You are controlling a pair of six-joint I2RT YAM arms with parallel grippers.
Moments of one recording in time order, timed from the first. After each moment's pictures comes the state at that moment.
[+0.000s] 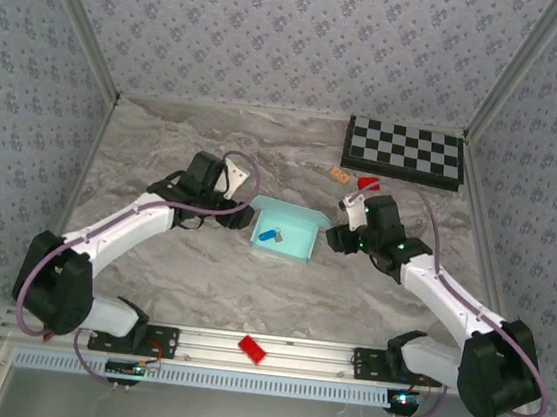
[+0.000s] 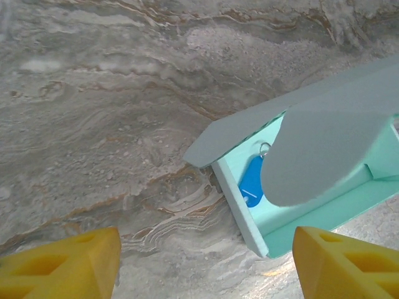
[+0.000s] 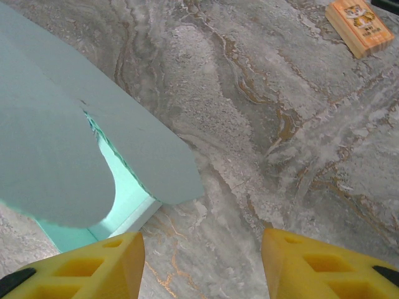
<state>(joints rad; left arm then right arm) -0.51 1.39 0.95 -0.44 0.21 -0.01 0.42 1.16 0.68 -0.29 -0.17 -0.05</state>
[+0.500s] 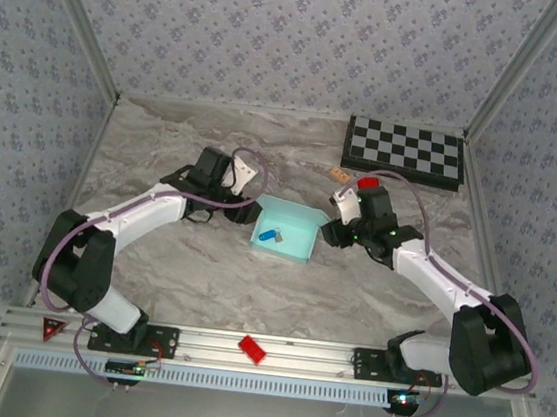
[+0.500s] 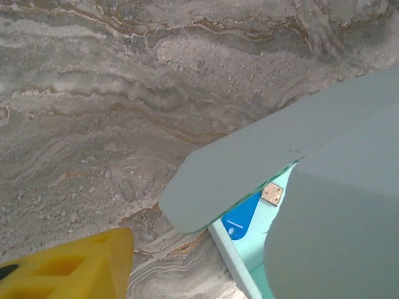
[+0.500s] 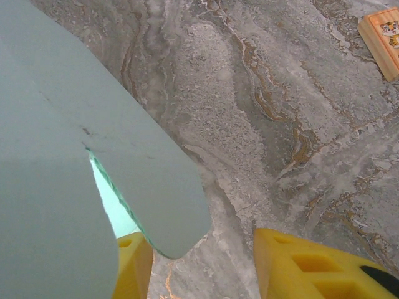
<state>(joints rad) -0.50 1.52 1.00 -0.37 0.32 0.00 0.42 1.29 0.75 -0.28 -0.20 -0.13</state>
